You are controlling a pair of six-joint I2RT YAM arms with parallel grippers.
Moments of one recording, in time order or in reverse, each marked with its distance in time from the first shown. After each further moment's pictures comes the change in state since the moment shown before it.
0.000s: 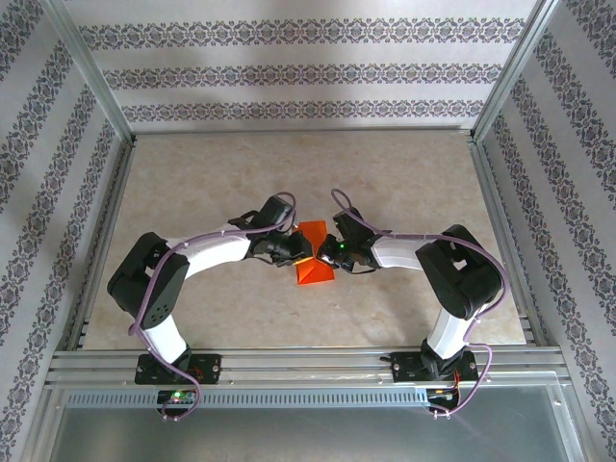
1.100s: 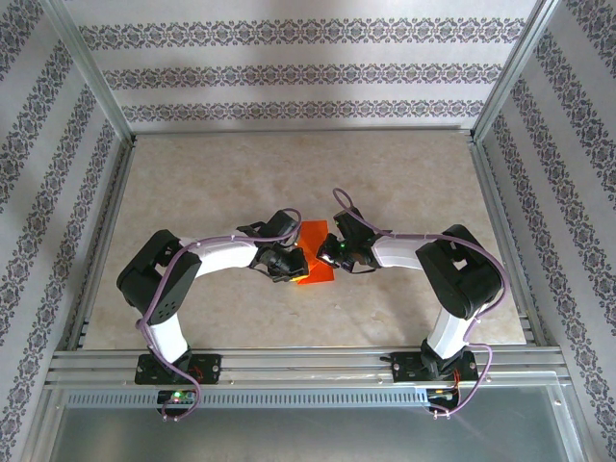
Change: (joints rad) left arm -0.033 0.053 -0.036 -0.070 -0.043 0.008; right arm -0.006 0.000 0.000 0.000 0.000 0.019
